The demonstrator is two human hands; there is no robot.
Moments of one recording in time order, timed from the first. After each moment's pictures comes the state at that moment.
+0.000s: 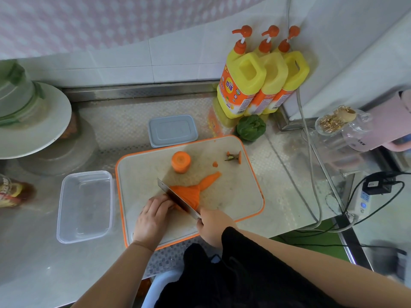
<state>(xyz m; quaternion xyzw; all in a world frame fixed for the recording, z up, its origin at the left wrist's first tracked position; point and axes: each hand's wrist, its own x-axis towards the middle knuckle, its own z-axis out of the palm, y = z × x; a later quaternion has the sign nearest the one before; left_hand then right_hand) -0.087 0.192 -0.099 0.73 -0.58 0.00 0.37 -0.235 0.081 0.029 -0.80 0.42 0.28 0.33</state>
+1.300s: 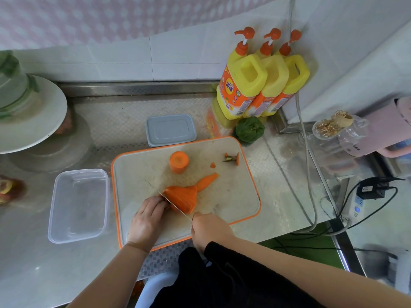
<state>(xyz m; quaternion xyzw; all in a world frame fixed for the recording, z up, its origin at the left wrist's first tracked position) -0.086 0.194 -0.107 0.74 -0.57 0.00 0.36 -0.226 0.096 0.047 -0.83 0.41 0.28 0.26</state>
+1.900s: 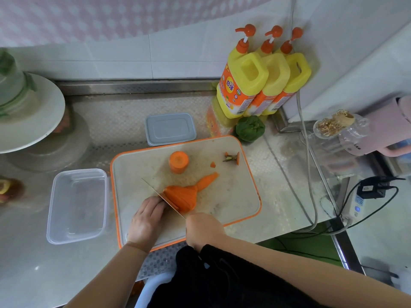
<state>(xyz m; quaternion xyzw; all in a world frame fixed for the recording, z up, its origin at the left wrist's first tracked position) -0.086 0.193 -0.100 0.73 -0.57 0.01 0.38 -0.213 0.099 0.037 -0.82 0.40 0.30 0.27</state>
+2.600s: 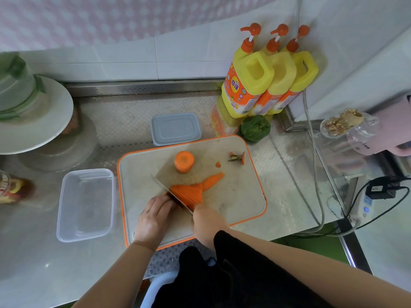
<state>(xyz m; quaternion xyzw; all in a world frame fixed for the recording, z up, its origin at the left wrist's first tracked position) -0.085 0.192 -0.101 0.72 -0.58 -0.01 0.37 -0.214 0.089 0.016 -0.82 0.40 0.29 0.28</state>
